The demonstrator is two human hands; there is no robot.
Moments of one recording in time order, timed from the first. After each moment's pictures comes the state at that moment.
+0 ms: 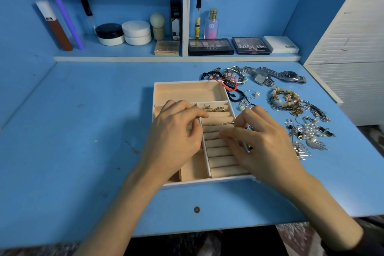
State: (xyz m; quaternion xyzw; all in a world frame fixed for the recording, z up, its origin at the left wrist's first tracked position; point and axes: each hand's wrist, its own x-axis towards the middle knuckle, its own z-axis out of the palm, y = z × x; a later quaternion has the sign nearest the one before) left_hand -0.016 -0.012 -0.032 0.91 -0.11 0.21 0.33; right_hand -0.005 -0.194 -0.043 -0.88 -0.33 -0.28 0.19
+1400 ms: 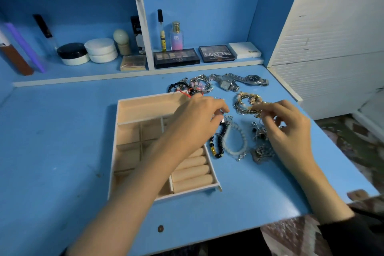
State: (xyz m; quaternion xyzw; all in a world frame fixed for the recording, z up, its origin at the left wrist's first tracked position) left_hand 0.038 -0.094 -0.004 0.93 -0.23 0.07 0.26; right_hand 0.022 -0.286 -0.050 -0.86 -0.07 -0.29 0.42
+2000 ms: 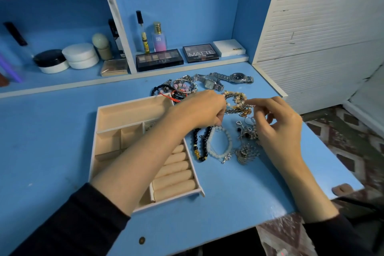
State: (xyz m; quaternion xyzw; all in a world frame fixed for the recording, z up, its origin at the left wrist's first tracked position) left_hand 0.090 -0.142 0.000 0.93 -0.34 -0.08 0.08; right_hand 0.022 -0.291 -0.048 -0.83 -0.03 -0.34 0.43
